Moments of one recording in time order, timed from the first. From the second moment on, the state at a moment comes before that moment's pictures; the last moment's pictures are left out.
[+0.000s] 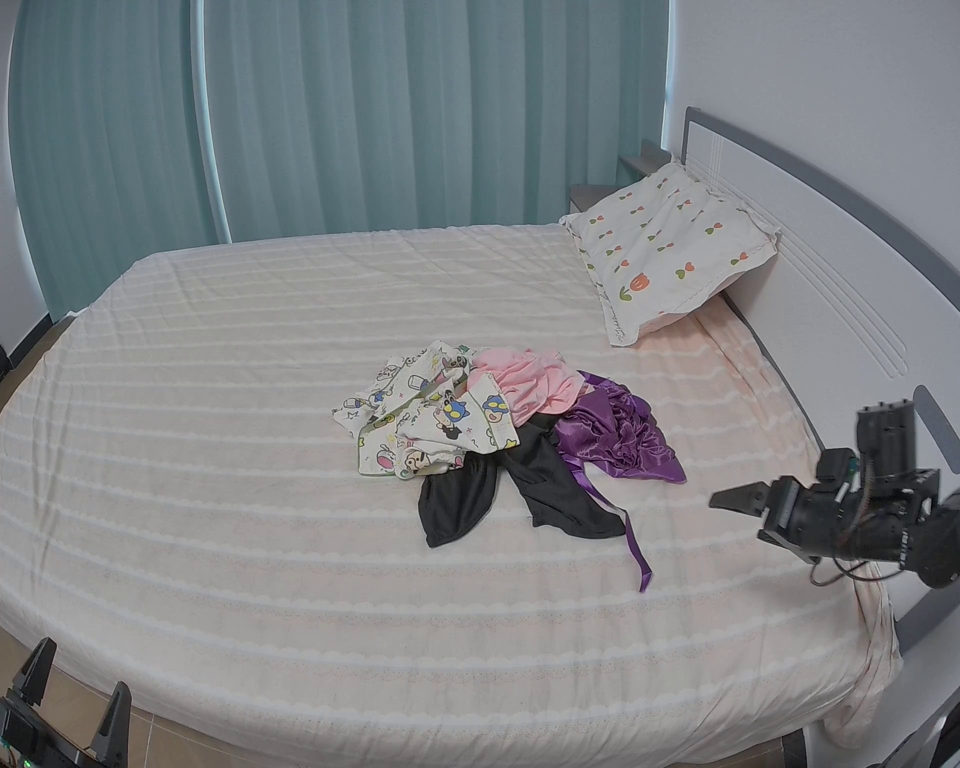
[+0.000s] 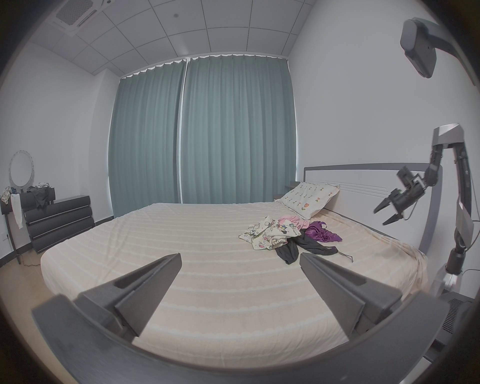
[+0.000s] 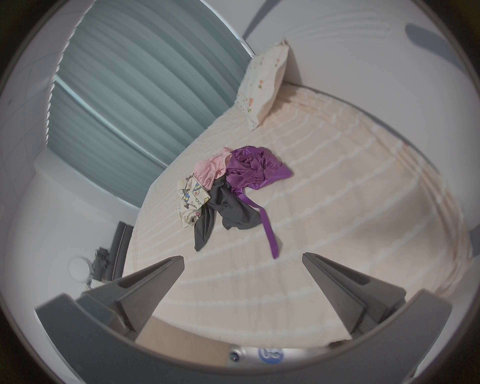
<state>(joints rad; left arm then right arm) 0.00 0.02 -0.02 0.00 -0.04 0.01 0.22 1.64 -0.52 -0.52 0.18 0.65</state>
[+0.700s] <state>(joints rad) 0.00 0.02 -0.02 0.00 -0.04 0.01 0.44 2.36 -1.10 -0.57 -0.08 0.94</state>
